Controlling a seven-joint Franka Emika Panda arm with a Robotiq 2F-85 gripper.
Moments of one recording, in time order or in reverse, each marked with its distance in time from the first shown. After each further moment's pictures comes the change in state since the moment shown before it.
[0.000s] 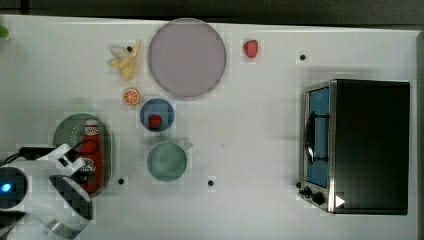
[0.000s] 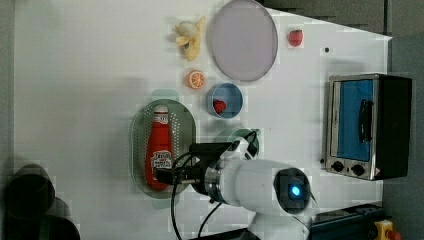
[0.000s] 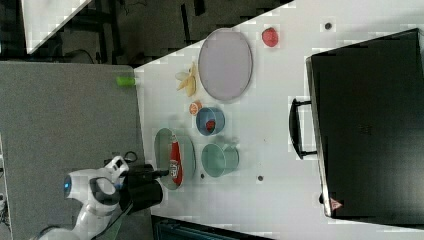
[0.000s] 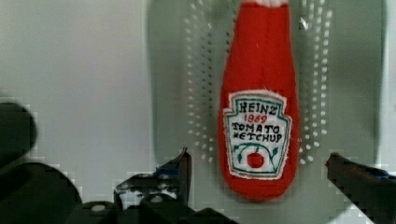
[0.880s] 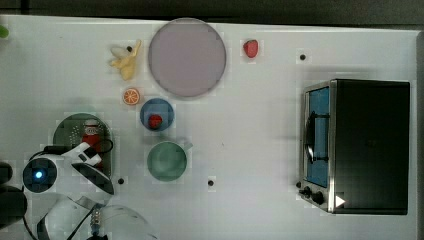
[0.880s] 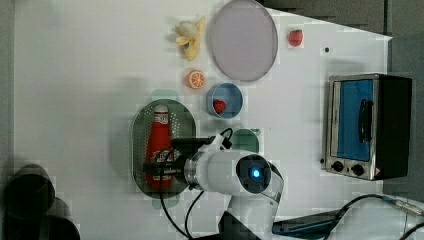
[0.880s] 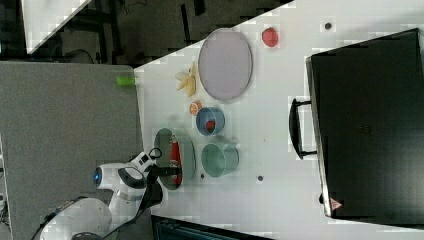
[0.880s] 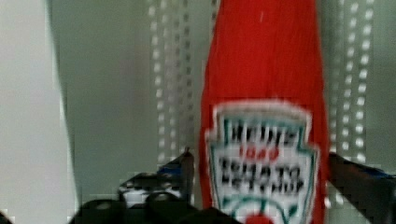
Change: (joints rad) arm 0.055 0.270 -0.105 0.055 -0.309 0.109 0.187
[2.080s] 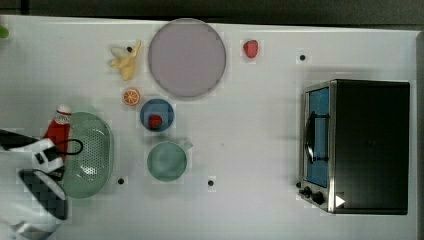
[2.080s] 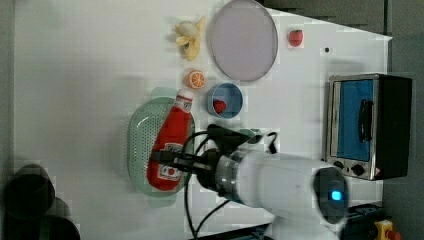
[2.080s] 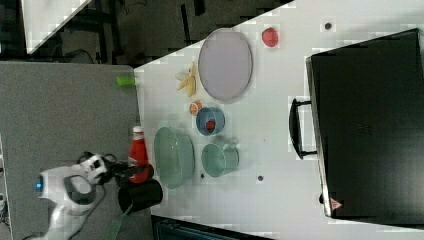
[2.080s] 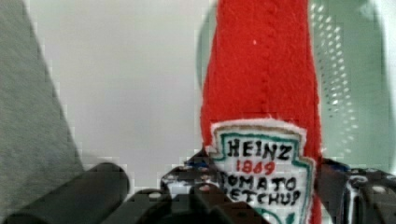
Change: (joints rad) arm -0.105 -0.365 0.182 0.105 0.398 -0.240 0.027
